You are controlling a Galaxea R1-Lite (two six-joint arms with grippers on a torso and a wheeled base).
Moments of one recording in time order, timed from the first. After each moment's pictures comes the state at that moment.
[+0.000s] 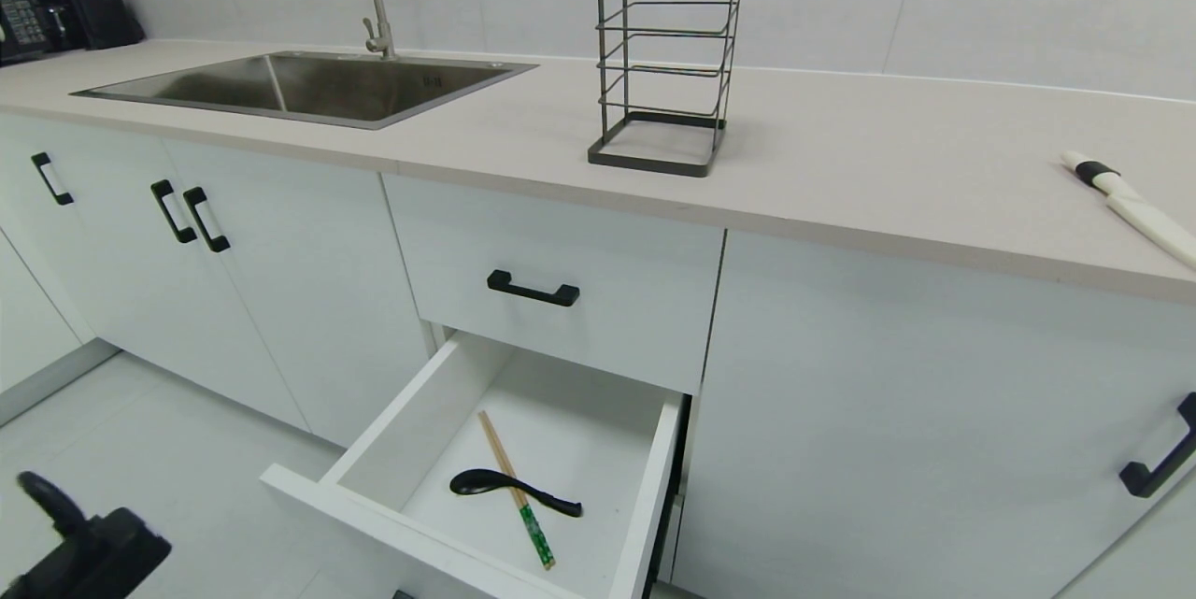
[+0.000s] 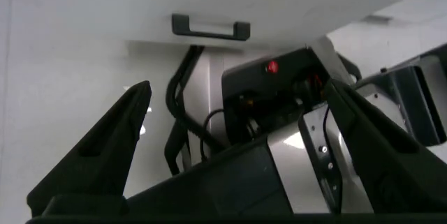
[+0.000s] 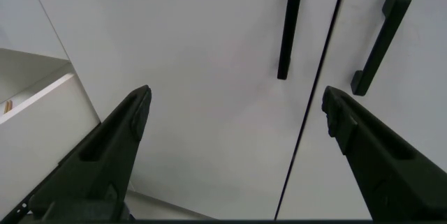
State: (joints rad) left arm -0.27 0.94 -0.20 0.09 -0.33 -0.09; right arm 0.00 0.00 0.00 0.00 -0.02 0.01
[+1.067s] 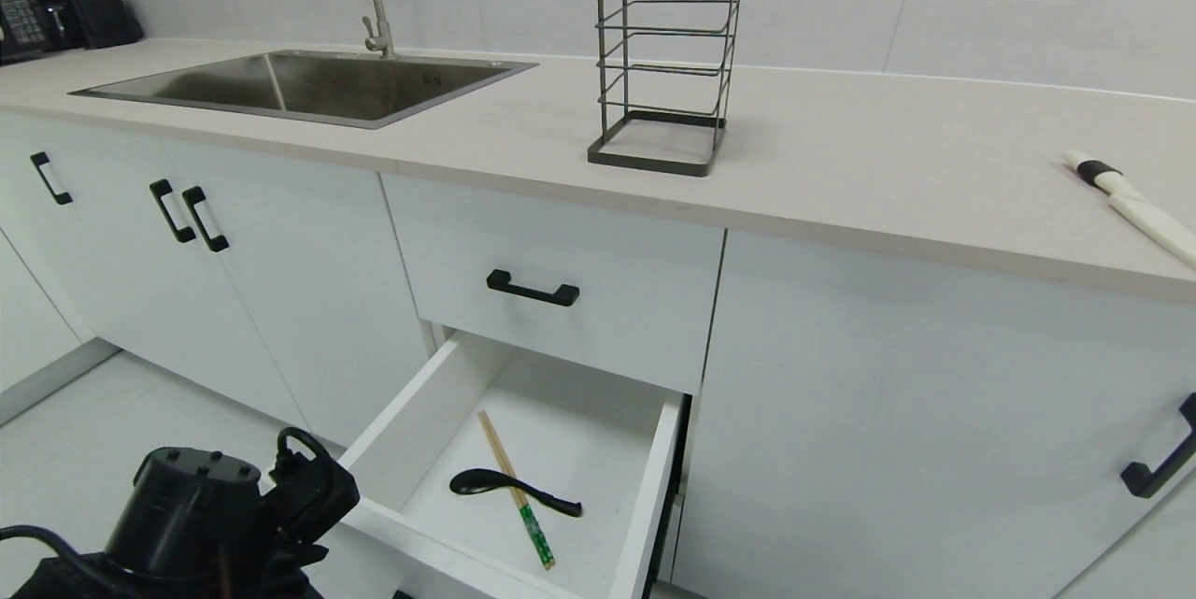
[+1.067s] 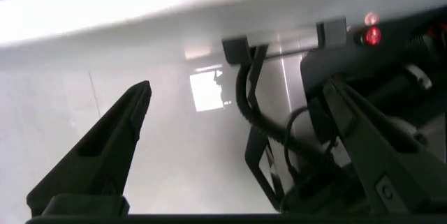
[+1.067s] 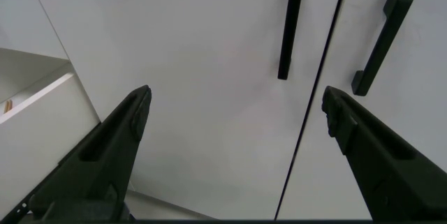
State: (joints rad) left arm -0.37 1.57 -0.12 -0.53 -0.09 0.16; right arm 0.00 0.00 0.00 0.00 -0.02 0.01
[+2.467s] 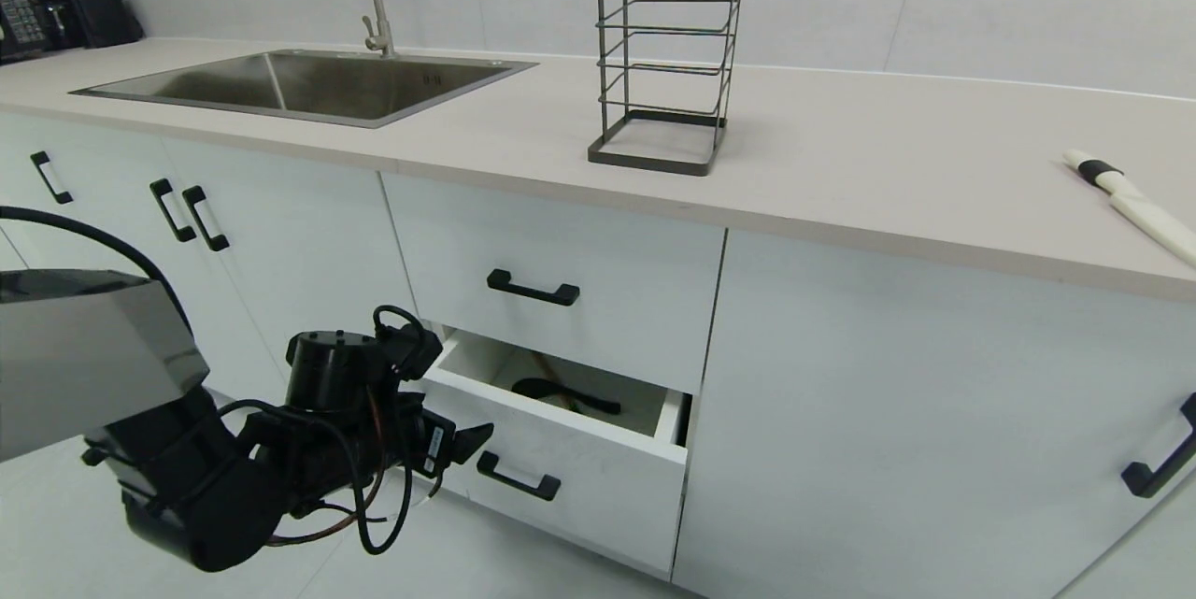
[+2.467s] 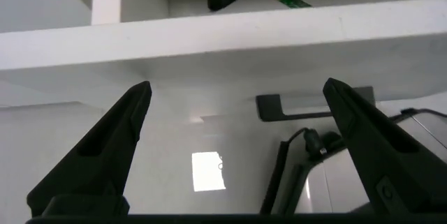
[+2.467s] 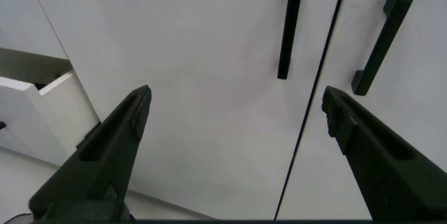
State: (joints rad) left arm -0.30 2.05 -0.49 -0.95 -0.12 0.11; right arm 0.00 0.00 0.00 0.00 -0.02 0.01
